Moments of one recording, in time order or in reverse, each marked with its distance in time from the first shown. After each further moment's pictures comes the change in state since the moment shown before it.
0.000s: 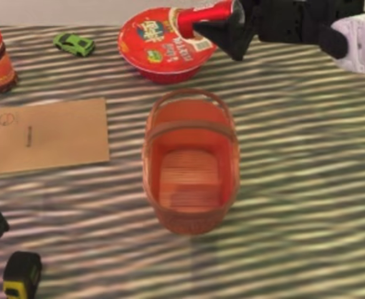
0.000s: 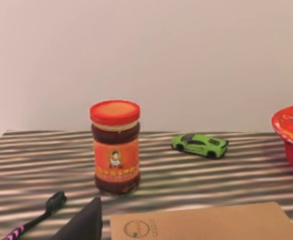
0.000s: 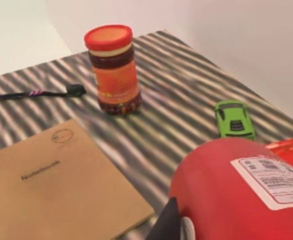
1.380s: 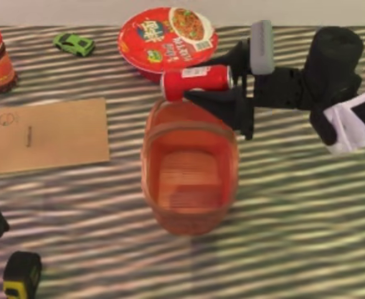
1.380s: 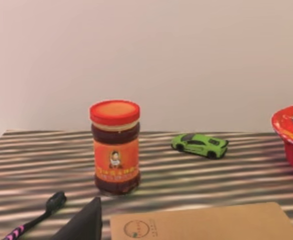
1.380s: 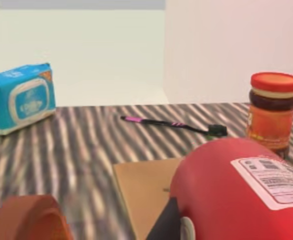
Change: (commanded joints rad) left arm 0.000 0.000 0.000 0.000 0.000 0.000; right arm 0.045 0.054 -0.389 0.808 -0.281 0.165
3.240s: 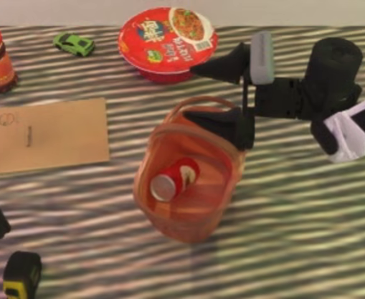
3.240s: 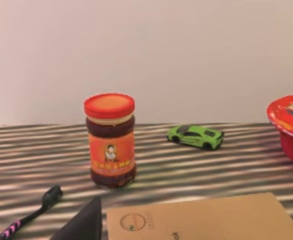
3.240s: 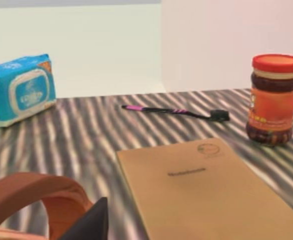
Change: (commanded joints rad) left arm -0.012 0.028 0.024 -0.023 0.005 0.013; right arm -0.007 0.001 -0.040 0.015 0.016 0.002
